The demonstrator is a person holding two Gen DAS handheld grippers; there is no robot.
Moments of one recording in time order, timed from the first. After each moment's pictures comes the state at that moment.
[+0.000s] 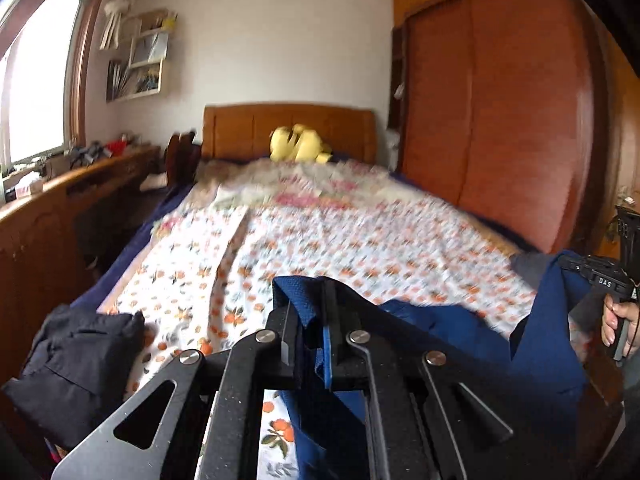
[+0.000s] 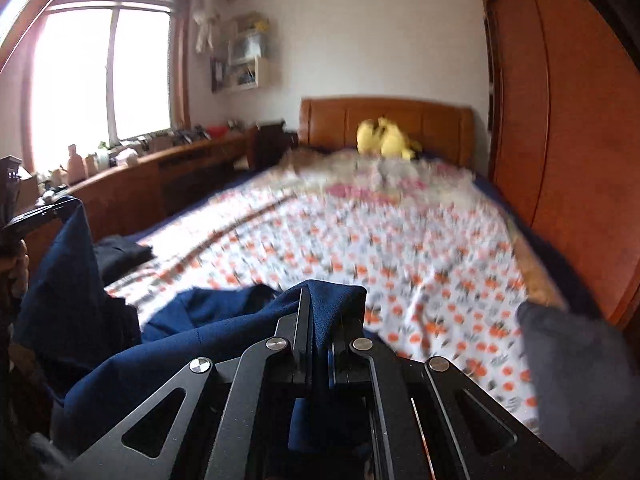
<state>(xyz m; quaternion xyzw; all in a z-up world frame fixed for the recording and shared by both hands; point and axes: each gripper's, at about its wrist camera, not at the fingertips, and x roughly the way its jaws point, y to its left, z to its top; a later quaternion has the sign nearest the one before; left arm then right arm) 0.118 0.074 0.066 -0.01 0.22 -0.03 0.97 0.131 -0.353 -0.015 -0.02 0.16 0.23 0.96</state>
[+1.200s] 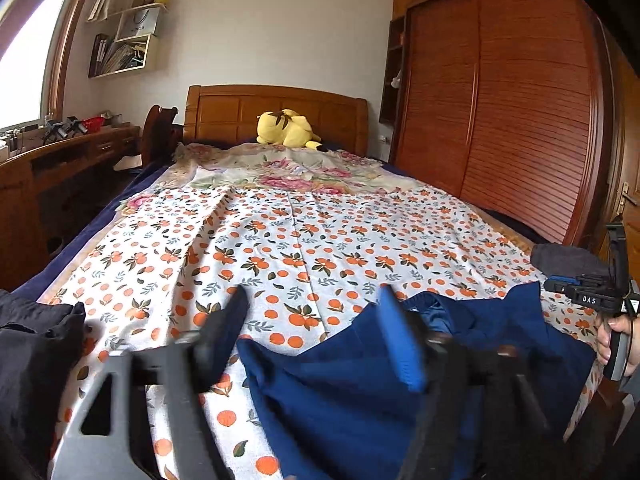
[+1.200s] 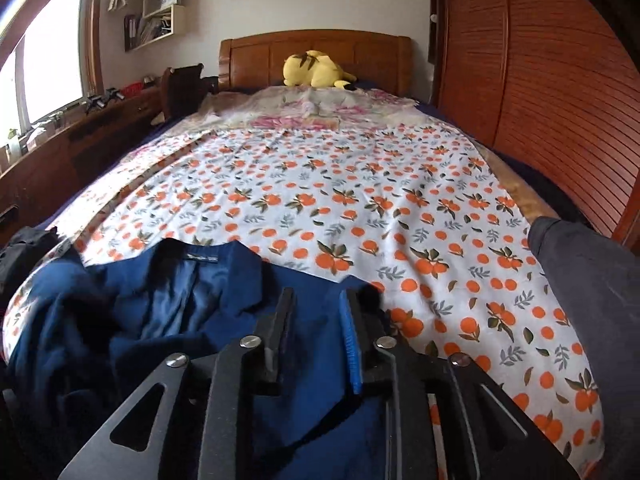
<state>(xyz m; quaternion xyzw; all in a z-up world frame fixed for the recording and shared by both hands) 0.197 0.087 -0.021 -0.04 0.21 -0.08 0.97 0.220 -0.257 -0.037 -0.01 0.25 0.11 0.96</state>
